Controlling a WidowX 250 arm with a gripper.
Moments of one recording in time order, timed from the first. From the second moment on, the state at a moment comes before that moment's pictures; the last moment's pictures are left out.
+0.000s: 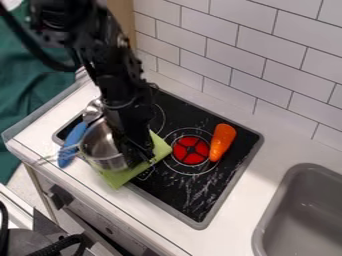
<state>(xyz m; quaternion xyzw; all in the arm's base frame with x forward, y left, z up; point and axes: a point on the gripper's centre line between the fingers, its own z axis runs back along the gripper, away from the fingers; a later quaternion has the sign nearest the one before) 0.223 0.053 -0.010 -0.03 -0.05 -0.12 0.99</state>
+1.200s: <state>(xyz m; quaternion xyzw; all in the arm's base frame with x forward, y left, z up) 0.223 0.022 0.041 0.00 -0.09 0.04 0.99</state>
